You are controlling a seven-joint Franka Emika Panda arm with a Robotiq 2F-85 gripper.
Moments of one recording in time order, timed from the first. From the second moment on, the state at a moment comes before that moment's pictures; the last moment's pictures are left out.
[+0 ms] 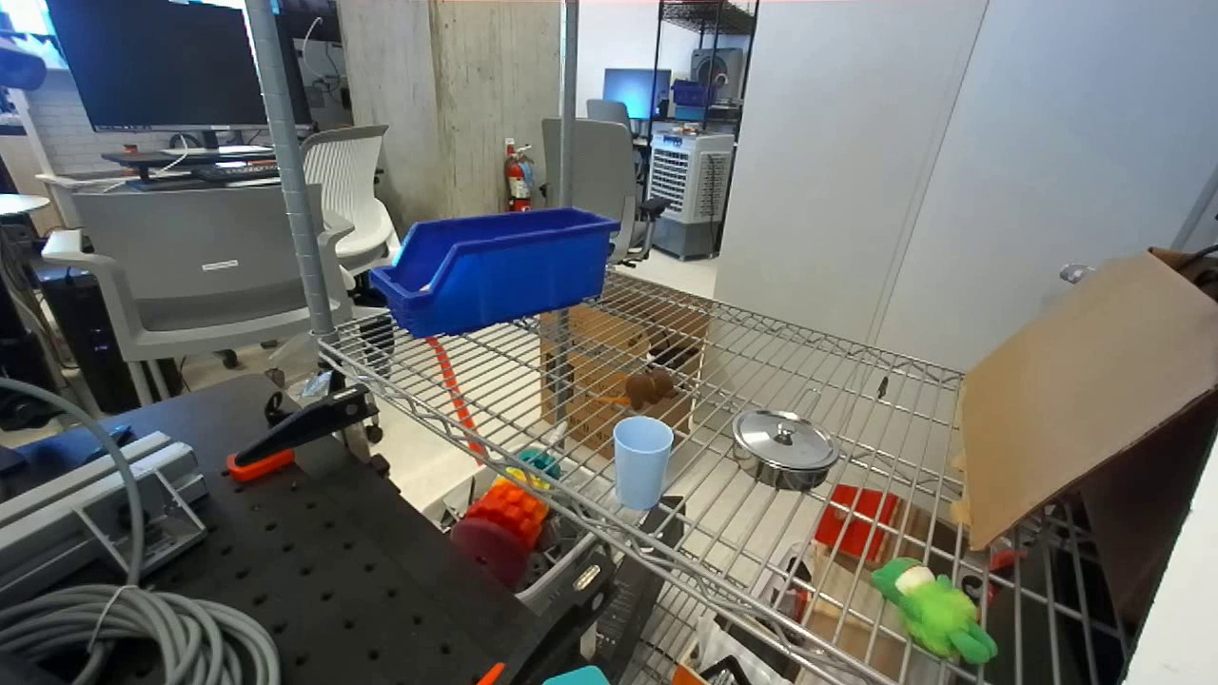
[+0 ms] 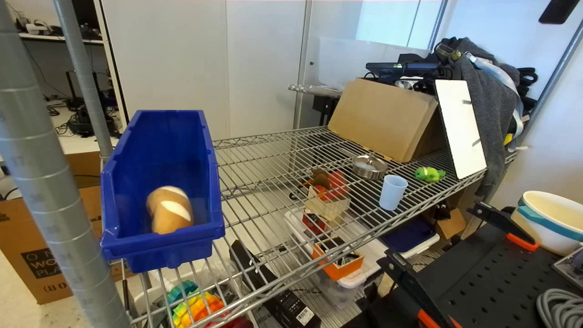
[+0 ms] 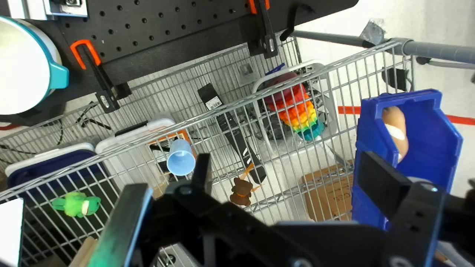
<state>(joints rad) 0.04 -0.65 0.01 -2.70 0.19 2.15 0.18</state>
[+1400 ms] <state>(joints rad) 0.17 0.19 0.32 -2.25 -0.45 2.56 0.61</state>
